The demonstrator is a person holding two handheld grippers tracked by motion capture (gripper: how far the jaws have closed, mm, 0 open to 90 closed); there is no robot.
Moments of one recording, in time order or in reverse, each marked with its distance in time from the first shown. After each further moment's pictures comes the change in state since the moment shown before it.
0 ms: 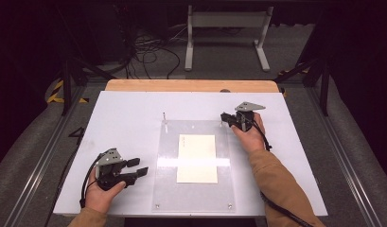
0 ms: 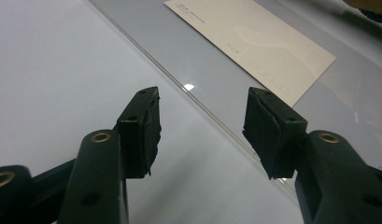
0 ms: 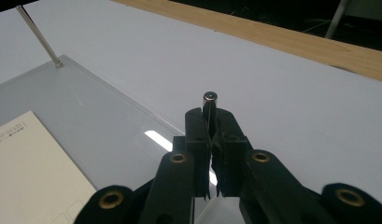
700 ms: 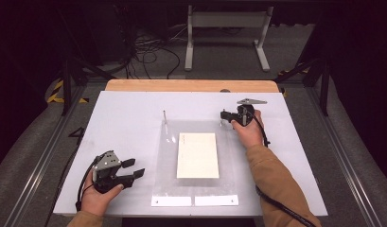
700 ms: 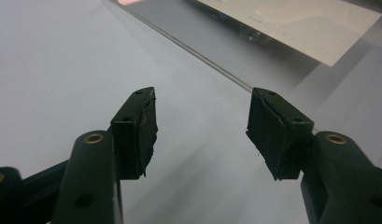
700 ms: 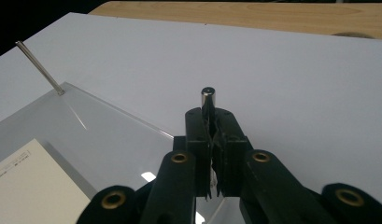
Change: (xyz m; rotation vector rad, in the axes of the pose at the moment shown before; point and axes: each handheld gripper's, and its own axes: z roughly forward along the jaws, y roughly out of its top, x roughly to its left) left arm -0.003 -0.005 -0.007 0.005 0.089 0.076; right arm -0.014 0.006 0.010 0.038 0.045 0.216
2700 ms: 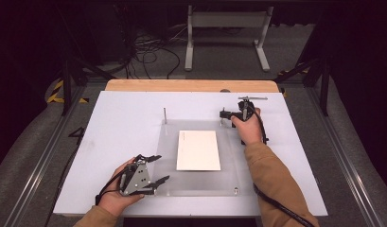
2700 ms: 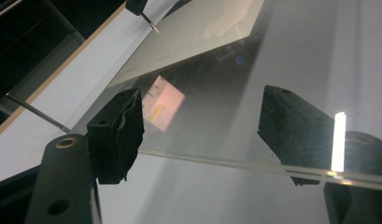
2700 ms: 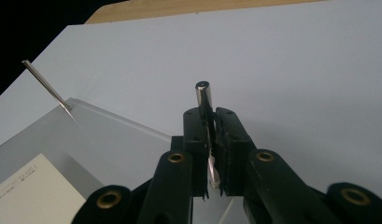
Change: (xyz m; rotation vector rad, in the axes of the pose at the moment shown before) left arm -0.051 0.018 0.042 -0.144 -0.011 0.618; right arm -0.008 0.007 0.007 0.054 0.030 0.172
